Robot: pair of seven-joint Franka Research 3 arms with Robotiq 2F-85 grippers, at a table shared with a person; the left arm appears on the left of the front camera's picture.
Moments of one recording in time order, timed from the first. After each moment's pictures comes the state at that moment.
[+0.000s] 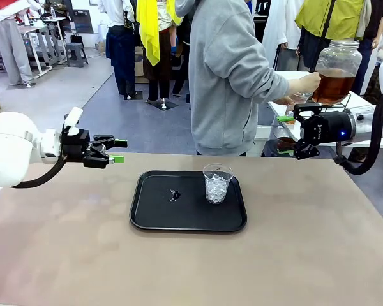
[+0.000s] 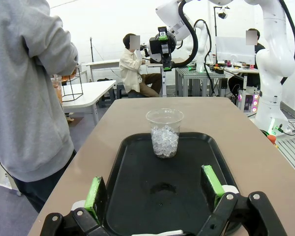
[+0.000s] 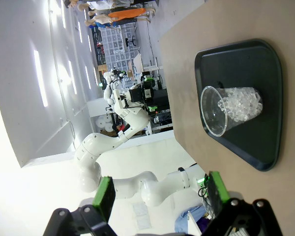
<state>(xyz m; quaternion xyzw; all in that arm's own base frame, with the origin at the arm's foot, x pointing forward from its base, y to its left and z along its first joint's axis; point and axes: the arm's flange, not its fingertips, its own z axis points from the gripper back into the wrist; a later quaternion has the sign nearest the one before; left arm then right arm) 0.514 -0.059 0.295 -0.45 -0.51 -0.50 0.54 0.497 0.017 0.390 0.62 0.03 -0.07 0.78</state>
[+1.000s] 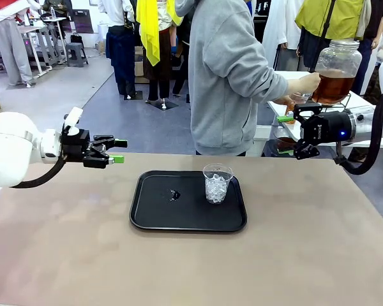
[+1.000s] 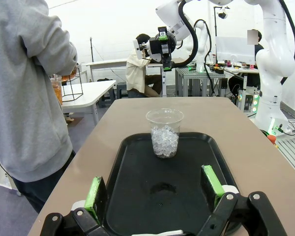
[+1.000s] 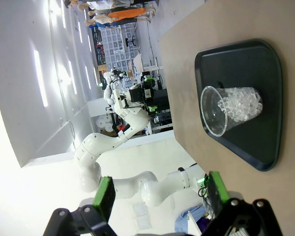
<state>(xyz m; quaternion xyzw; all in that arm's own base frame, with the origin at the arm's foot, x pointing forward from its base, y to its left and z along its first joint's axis) 0.514 -0.059 0.295 -0.45 -0.51 -0.50 0.54 0.497 0.017 0.390 0.62 0.03 -0.07 0.78</state>
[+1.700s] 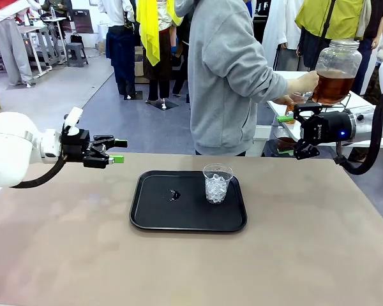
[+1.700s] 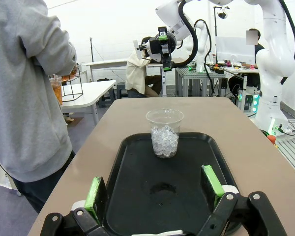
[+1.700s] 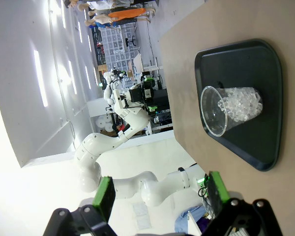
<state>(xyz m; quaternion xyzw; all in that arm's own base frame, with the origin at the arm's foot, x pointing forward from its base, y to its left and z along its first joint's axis) 0.514 -0.059 0.295 -0.45 -0.51 -0.50 0.54 0.497 0.017 0.390 0.62 0.03 -0.07 0.78</state>
